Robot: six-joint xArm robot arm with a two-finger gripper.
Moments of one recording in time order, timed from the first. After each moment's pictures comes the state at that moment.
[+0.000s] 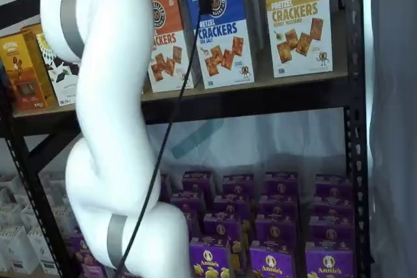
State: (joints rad) arm -0.16 -0.12 -1.79 0.15 1.80 -1.68
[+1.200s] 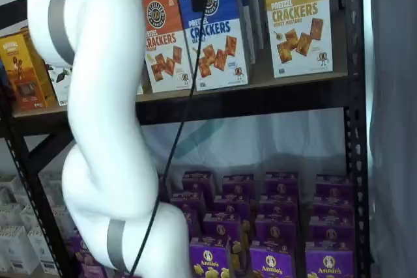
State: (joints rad) arm -0.16 -0.19 -1.76 0.15 1.87 -1.67
